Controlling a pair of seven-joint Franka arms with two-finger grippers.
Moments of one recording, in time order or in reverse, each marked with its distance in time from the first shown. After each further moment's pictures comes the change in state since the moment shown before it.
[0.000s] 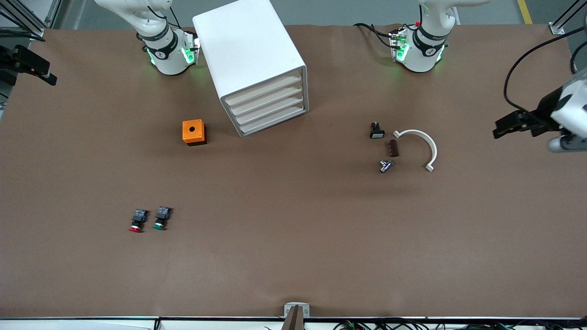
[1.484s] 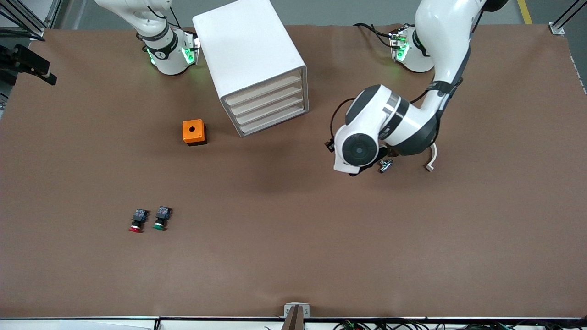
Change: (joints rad) left arm -0.458 0.549 -0.167 0.267 -0.162 -0.146 -1.233; right arm 0.000 -0.001 0.000 0.002 0.000 0.000 0.000
